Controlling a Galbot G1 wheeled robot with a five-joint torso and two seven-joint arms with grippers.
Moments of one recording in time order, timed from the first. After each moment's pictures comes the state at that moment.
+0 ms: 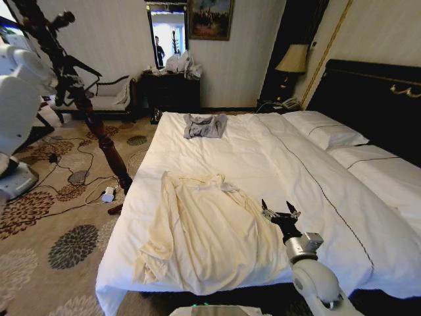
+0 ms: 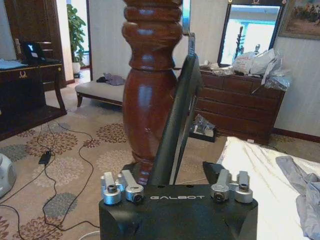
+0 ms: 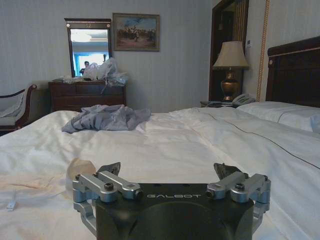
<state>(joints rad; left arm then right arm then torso) -0.54 -0.78 0.37 -0.83 -1.31 0.74 -0.44 -1.62 1.15 0.60 2.21 0.44 -0.13 0.27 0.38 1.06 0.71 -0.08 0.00</state>
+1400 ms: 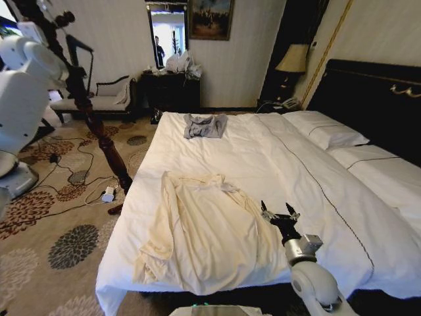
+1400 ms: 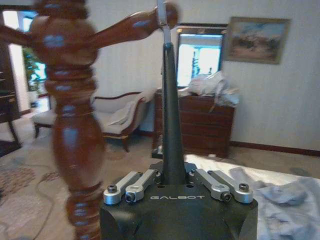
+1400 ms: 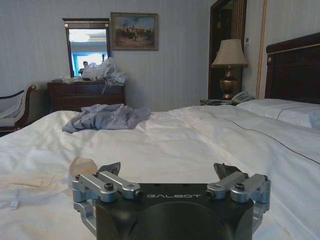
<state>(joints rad) -0.53 -0.77 0.35 -1.06 -1.34 0.73 -0.43 -1.63 1.17 0.59 2.22 0.43 -0.12 0.27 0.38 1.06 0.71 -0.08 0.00</state>
